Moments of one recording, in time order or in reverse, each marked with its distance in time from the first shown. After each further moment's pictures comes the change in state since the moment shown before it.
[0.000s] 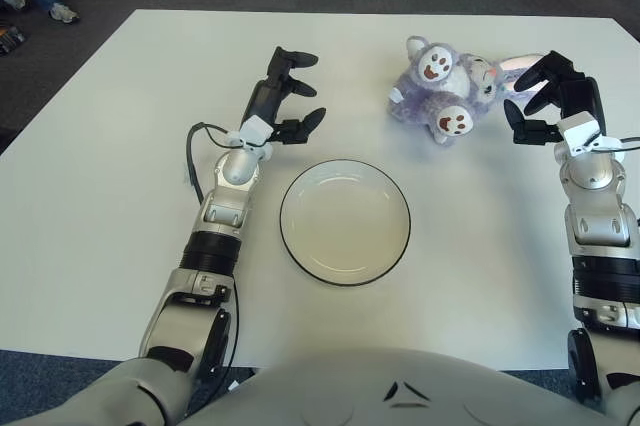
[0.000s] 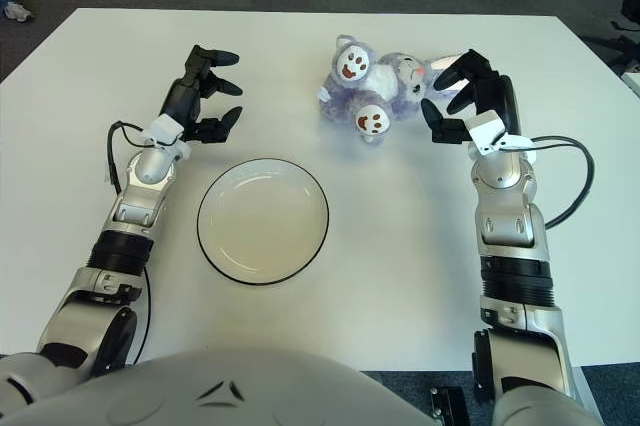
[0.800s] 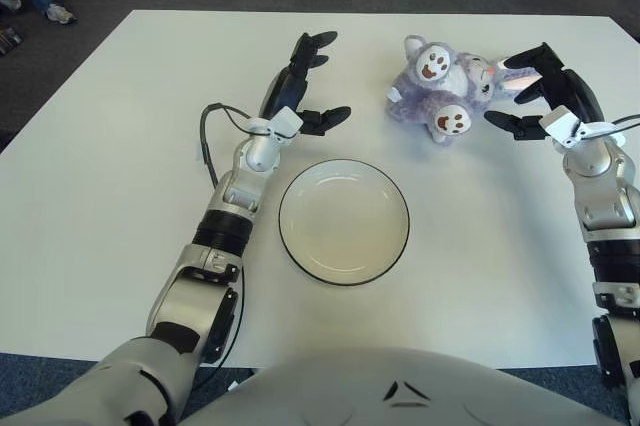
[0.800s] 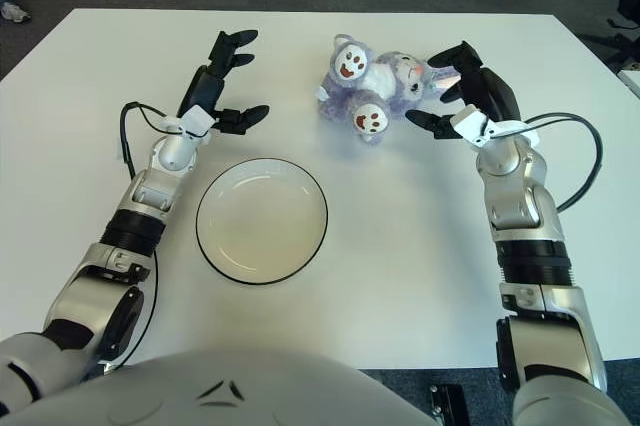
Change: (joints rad) left arm -0.132 -0.016 -0.106 0.112 0.224 -0.043 0.162; right arm -0.115 -0.147 0.120 0.195 -0.144 -0.109 0.066
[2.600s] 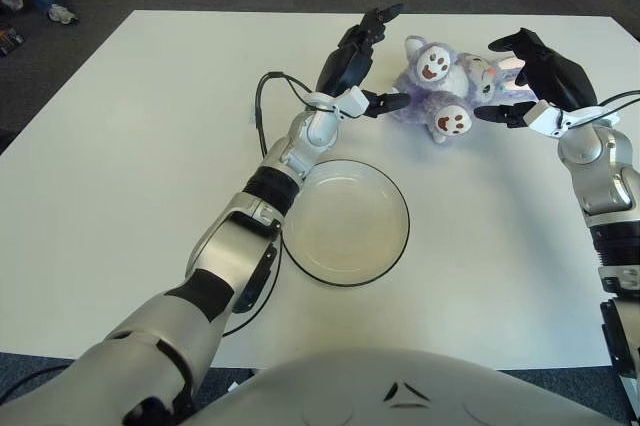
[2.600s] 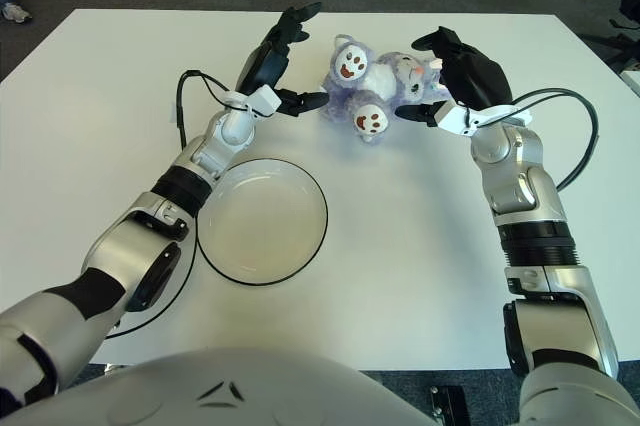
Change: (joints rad) left arm -0.291 -0.134 -0.116 0.387 0.067 -0.088 0.164; right arm -0.041 -0.025 0.063 -0.013 -0.086 -0.076 -0.024
